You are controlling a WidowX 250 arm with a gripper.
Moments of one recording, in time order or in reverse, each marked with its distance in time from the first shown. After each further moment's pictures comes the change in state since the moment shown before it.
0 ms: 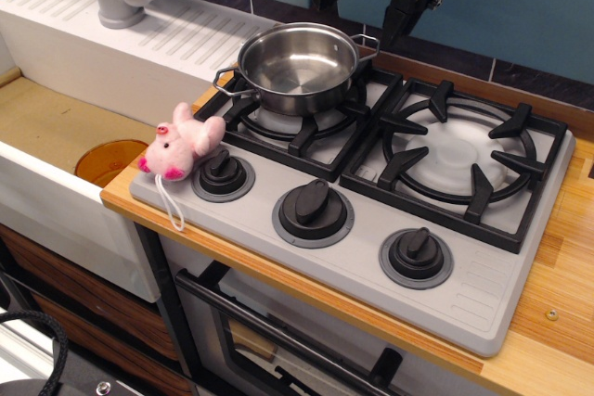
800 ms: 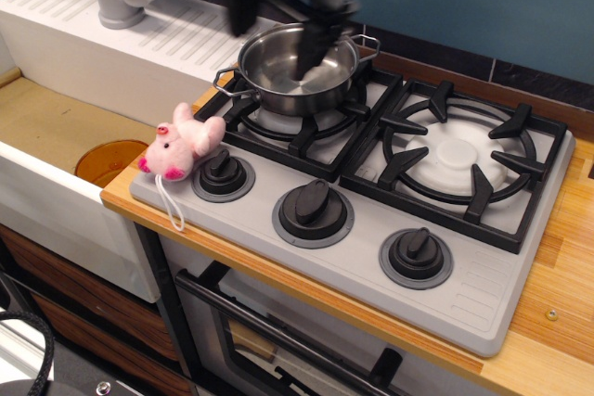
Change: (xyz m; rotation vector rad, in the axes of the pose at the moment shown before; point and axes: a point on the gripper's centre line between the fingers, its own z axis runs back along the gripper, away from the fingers) arm -0.051 0.028 -0.013 0.074 -0.073 -0.002
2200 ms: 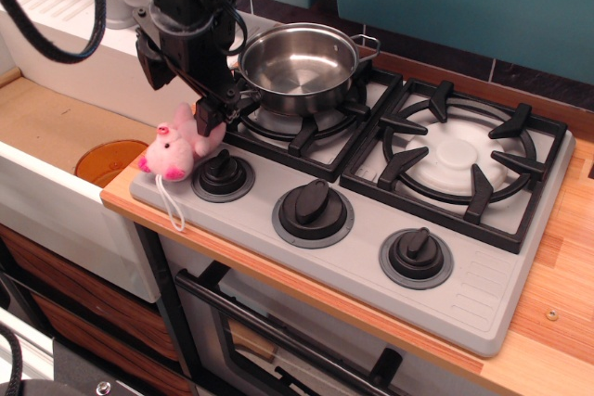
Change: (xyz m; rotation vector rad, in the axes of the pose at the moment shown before) arm -0.037 0.060 -0.080 0.105 -0.096 -0.052
